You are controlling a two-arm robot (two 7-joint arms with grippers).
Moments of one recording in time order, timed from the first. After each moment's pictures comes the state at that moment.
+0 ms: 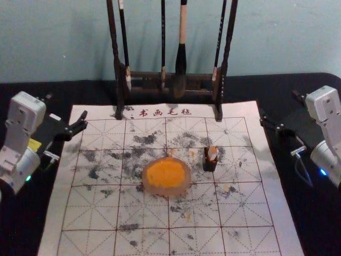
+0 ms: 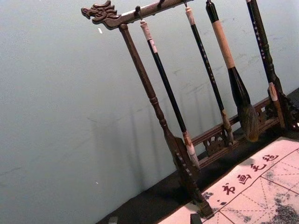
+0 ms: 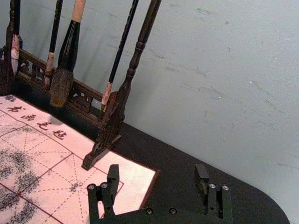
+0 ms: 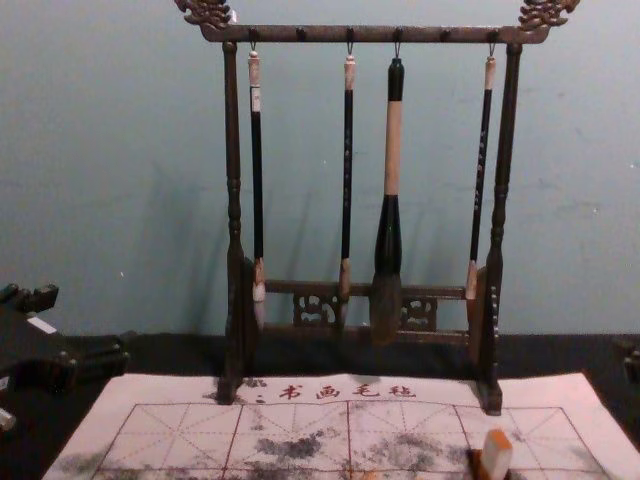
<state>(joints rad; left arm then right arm) -0.20 0.60 0.45 -1.41 -0.25 -0.12 0.03 0.20 0.60 -0.45 -1.41 0.25 -0.12 -0.03</state>
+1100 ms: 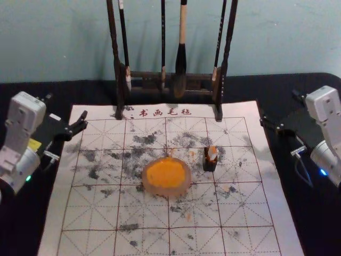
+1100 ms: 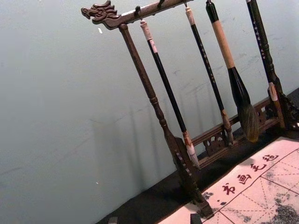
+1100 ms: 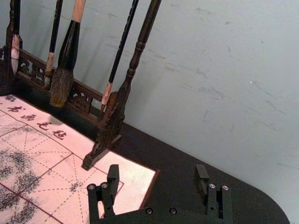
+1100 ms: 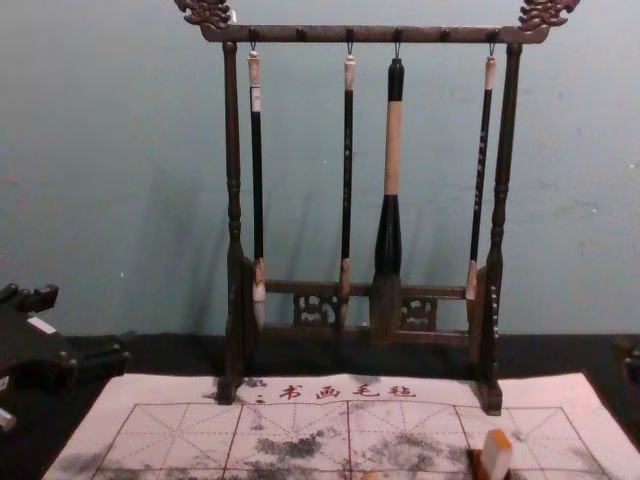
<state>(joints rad) -0.20 0.60 0.45 -1.41 -0.25 -0.12 0.03 0.20 0.60 -0.45 -1.41 0.25 -0.12 -0.03</state>
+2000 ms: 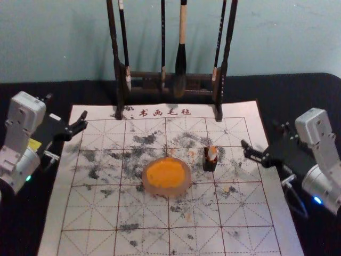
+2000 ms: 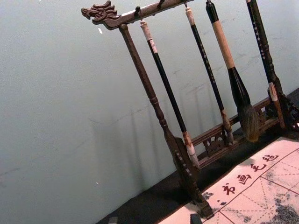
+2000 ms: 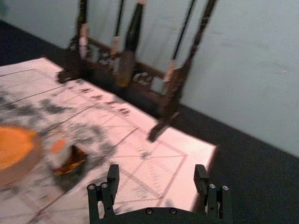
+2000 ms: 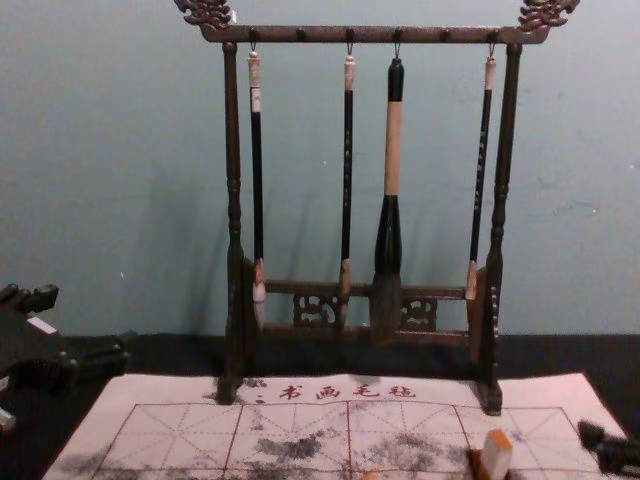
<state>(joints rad) -0.20 0.60 0.45 -1.41 -0.25 -0.12 0.03 0.06 0.62 -0.42 -1.56 0.31 -0.02 0.09</state>
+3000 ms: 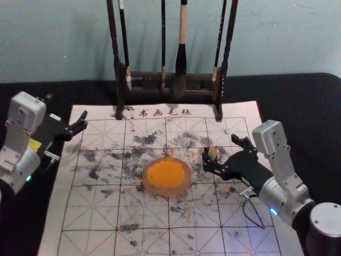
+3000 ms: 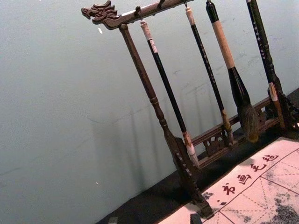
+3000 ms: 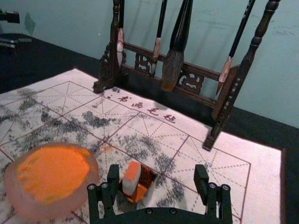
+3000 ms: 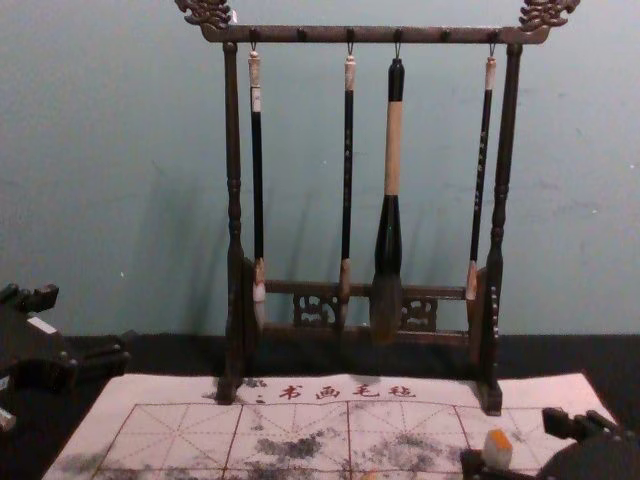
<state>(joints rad) -0.20 0.60 0.45 -1.41 -0.25 -0.12 0.03 0.07 0.43 -0.46 -1.52 0.25 0.02 0.11</state>
